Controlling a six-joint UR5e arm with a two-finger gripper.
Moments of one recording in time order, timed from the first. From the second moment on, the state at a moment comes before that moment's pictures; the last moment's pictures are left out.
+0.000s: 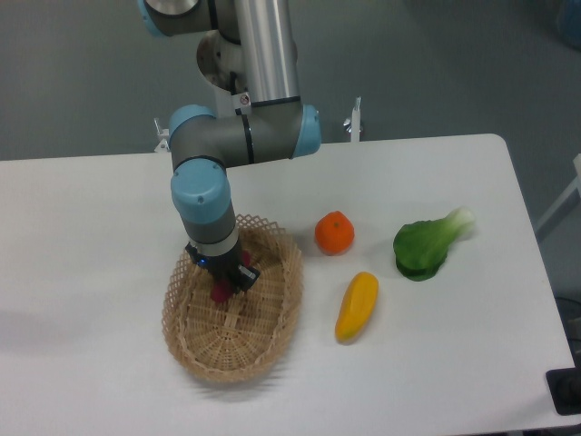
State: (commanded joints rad) arm 2.16 -1.96 -1.89 -0.79 1.60 0.74
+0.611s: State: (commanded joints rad) arm 2.19 -1.91 -1.82 -0.80 1.60 0.83
